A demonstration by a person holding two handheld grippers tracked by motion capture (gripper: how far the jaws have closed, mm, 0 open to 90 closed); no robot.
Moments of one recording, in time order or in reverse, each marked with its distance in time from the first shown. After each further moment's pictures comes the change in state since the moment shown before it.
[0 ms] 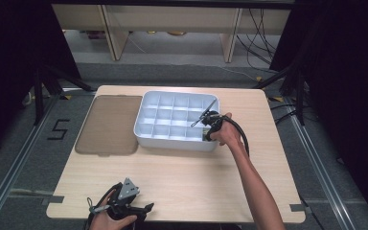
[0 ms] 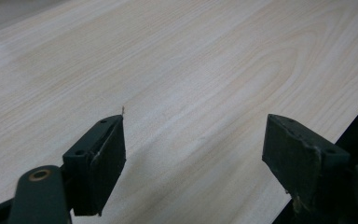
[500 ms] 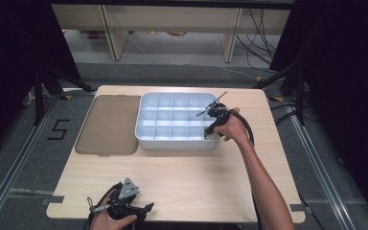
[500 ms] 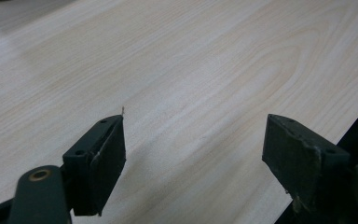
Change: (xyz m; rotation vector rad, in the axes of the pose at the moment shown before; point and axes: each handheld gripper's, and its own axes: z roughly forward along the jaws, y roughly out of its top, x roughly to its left) left arm 0.001 0.000 -0.001 0.030 -0.008 0.025; right arm -0.010 -0.003 -0.037 -0.130 0.054 0.101
